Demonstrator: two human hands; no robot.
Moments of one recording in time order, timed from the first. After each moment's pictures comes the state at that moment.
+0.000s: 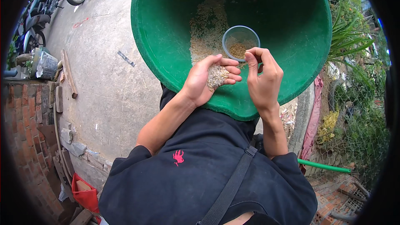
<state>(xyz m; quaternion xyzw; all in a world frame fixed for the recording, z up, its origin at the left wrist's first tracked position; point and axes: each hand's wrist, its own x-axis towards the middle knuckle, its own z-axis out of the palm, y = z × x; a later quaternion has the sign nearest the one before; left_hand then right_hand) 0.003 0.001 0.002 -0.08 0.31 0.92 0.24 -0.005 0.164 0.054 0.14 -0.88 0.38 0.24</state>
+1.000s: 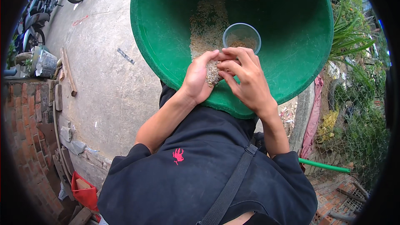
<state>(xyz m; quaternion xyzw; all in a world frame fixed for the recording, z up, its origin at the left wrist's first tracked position) 0.006 0.003 -0.005 -0.10 0.29 0.93 0.19 -0.003 0.162 0.046 0.36 -0.88 0.29 0.11</state>
